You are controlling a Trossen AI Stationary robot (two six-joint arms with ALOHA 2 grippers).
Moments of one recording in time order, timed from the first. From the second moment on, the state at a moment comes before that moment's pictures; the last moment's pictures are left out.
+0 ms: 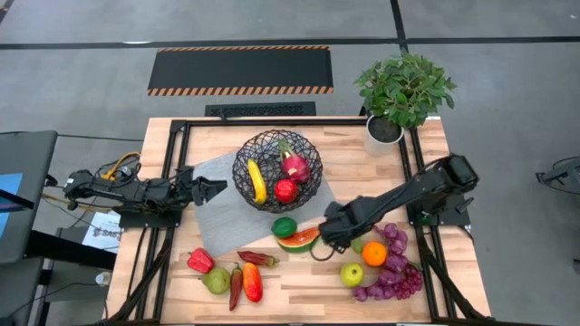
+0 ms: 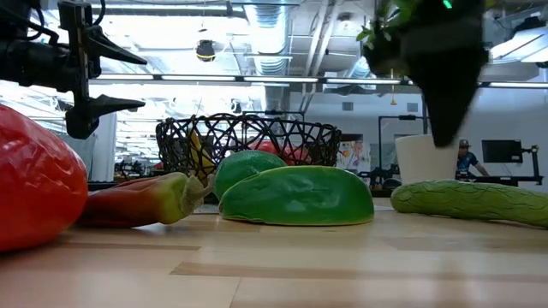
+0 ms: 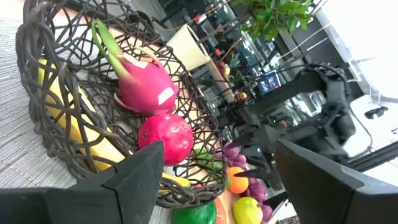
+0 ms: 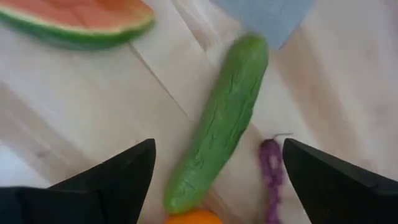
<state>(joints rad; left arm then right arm) -0.18 0.10 0.03 0.01 -0.48 -1.01 0.34 1.72 1.23 -1.07 0.13 0.99</state>
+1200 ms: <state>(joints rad) -0.18 0.10 0.03 0.01 -0.48 -1.01 0.25 1.55 1.19 -0.75 0.13 0.96</state>
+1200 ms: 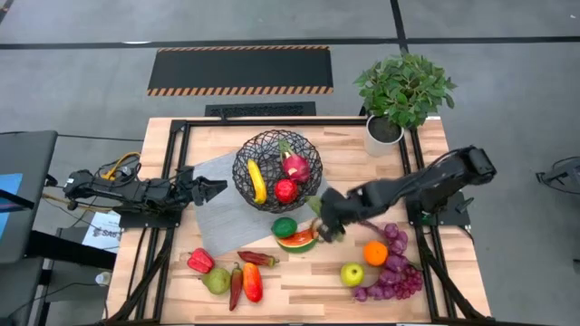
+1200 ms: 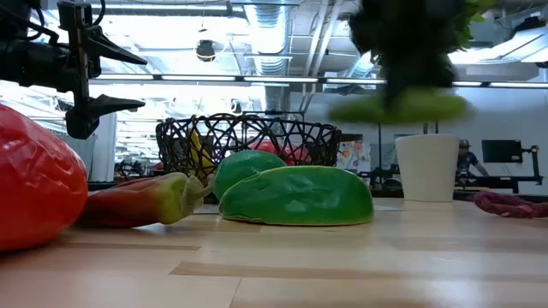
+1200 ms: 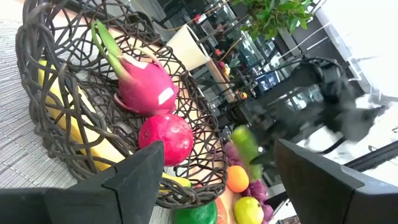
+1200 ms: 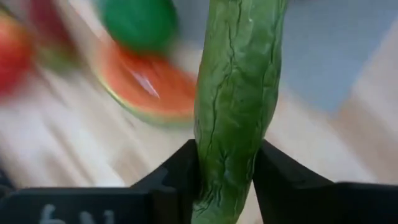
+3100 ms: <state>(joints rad) -0.18 0.10 0.03 0.01 -0.48 -1.01 0.07 1.76 1.82 -0.98 -0.14 0.44</state>
